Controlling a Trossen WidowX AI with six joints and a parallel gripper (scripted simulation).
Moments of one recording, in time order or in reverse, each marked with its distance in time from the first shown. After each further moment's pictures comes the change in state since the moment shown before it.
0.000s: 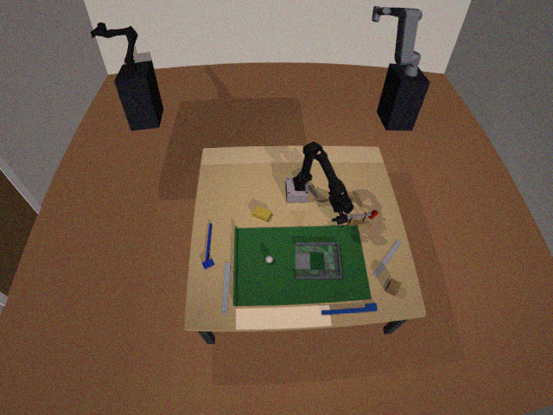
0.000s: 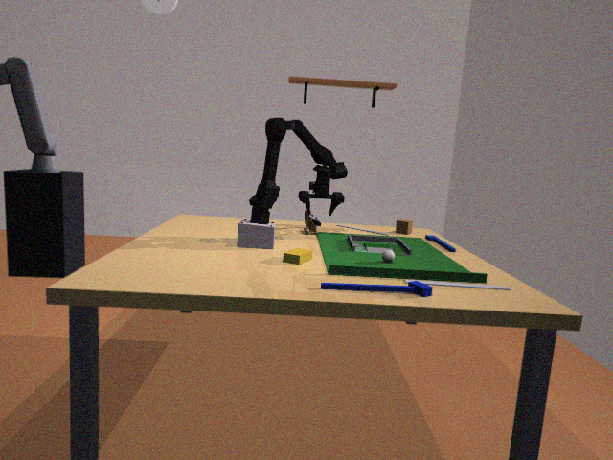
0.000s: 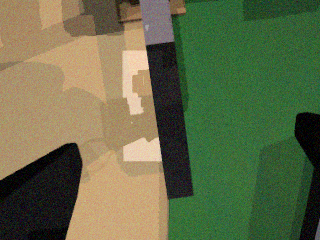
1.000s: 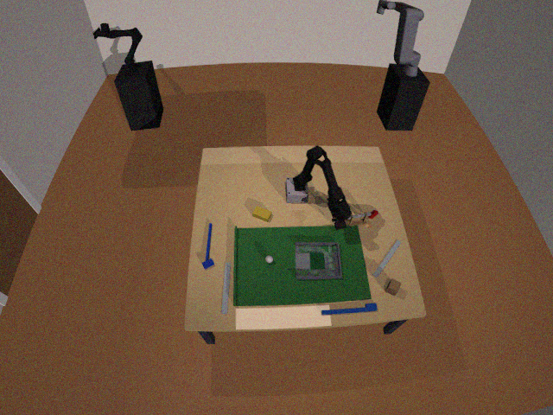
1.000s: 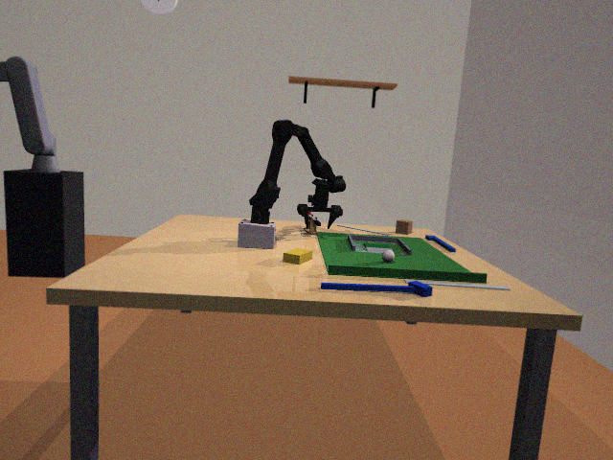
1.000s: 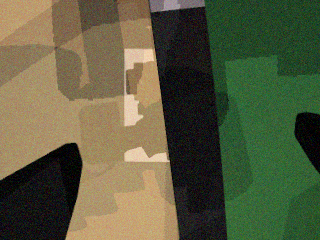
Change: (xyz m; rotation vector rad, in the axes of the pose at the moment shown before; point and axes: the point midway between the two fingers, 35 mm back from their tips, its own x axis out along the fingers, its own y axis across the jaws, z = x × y) arm 0.054 0.004 -0.013 -0.005 0.002 0.009
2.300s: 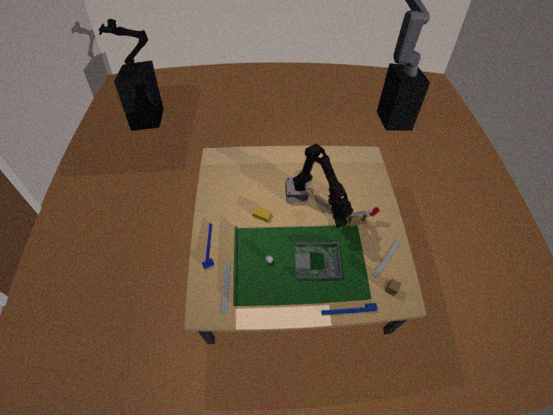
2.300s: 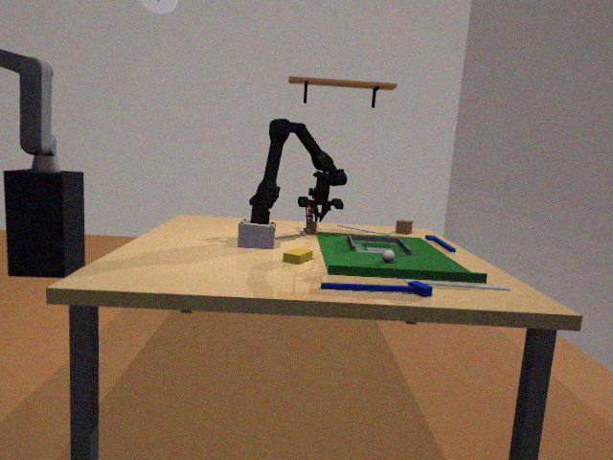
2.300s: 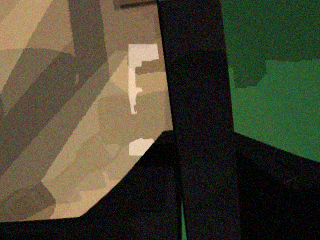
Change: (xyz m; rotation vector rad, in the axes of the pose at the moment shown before) arm -0.030 -0.001 0.007 0.007 0.017 0.014
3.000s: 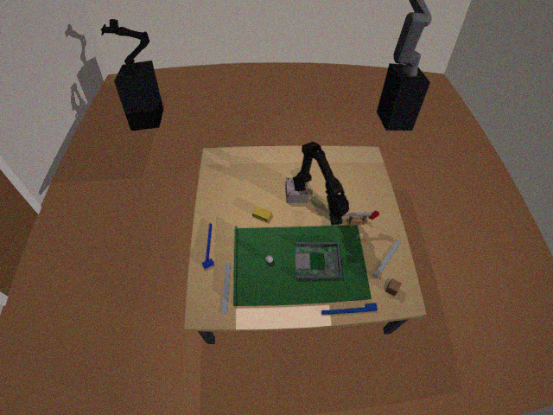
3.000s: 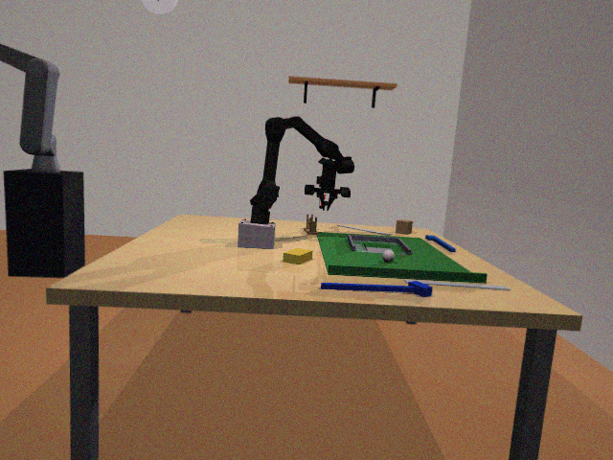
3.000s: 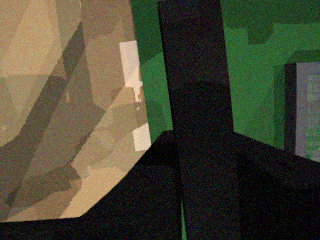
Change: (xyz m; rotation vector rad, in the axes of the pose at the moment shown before) arm -0.060 -0.019 -0.021 0.137 0.021 -0.041
